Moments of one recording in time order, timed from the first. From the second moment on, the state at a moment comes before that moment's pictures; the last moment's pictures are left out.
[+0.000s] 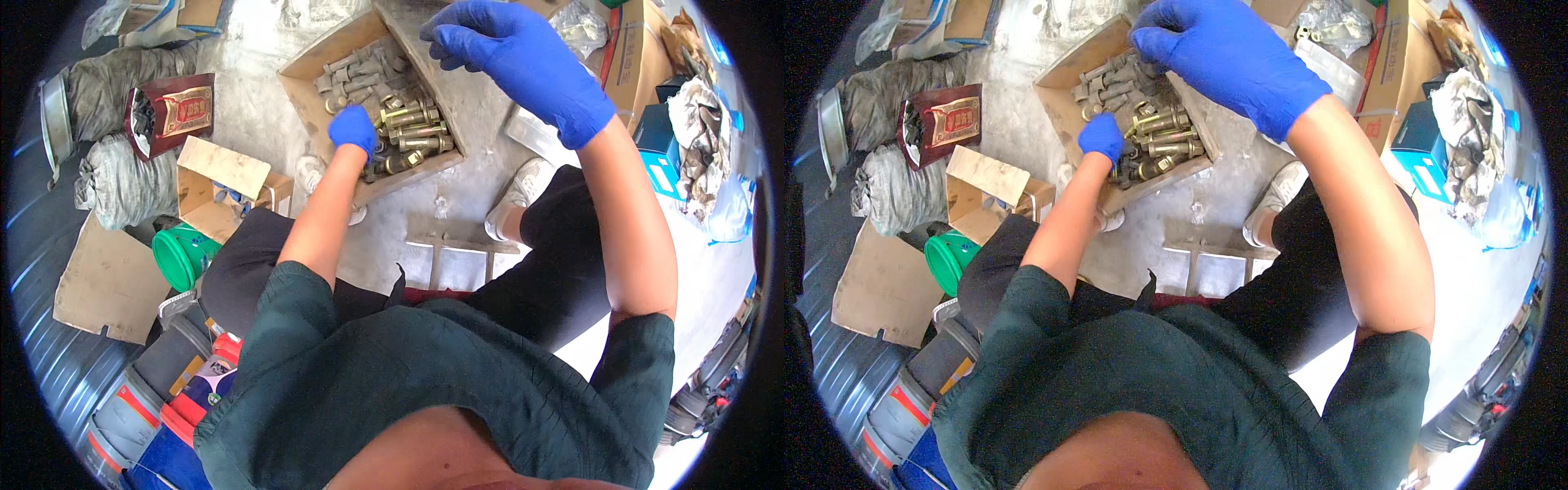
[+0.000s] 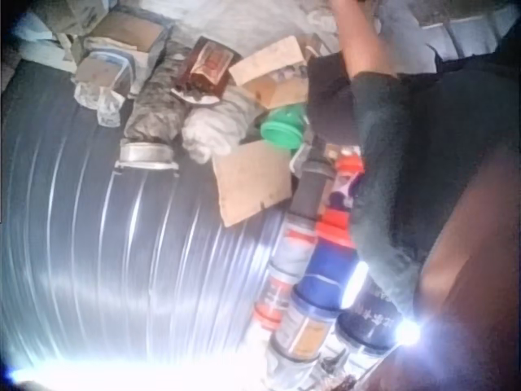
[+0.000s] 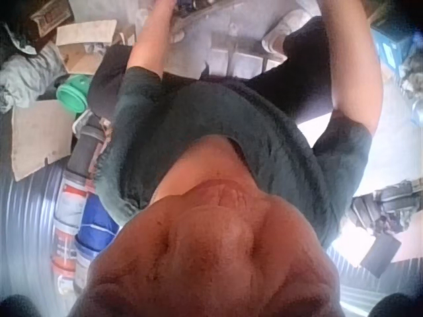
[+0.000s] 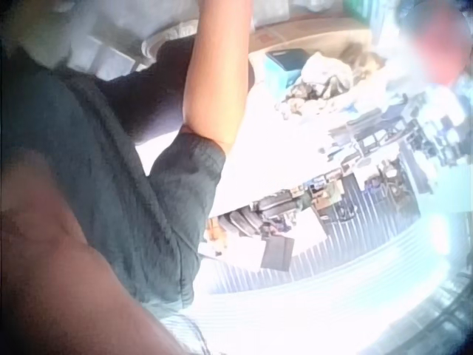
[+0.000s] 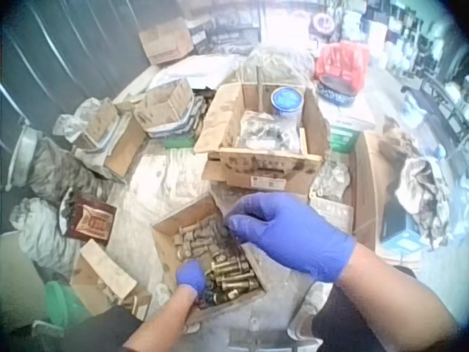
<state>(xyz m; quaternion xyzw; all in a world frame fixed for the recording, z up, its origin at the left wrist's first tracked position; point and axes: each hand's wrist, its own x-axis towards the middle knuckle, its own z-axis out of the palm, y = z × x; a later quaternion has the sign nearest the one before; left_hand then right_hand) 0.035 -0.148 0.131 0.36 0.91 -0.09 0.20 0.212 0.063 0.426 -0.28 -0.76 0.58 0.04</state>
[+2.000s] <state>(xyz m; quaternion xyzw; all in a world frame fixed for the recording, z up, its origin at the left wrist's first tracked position) 0.067 -0.148 0.426 0.35 0.71 0.53 0.31 0.212 -0.002 0.364 -0.14 -0.85 0.47 0.21</state>
